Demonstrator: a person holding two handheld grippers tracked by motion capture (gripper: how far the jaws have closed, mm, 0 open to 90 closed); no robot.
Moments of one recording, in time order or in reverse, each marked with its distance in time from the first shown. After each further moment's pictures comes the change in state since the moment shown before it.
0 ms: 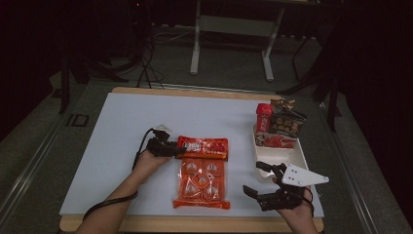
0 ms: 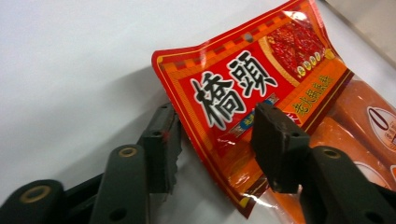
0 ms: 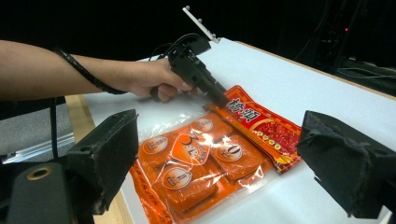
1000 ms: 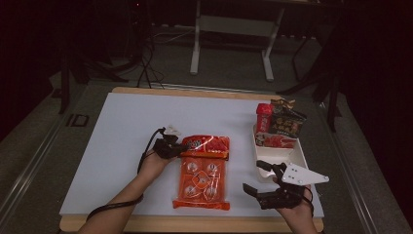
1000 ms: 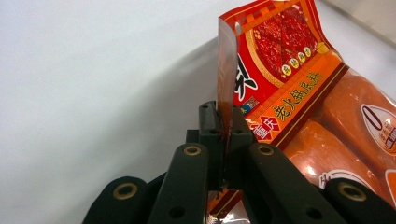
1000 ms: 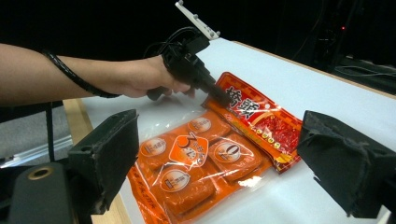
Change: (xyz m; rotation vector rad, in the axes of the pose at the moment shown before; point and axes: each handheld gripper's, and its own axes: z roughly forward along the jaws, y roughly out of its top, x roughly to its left) left arm -0.038 0.011 -0.006 -0.010 0.127 0.145; right arm -0.001 0.002 0.000 -0.007 -0.019 0.017
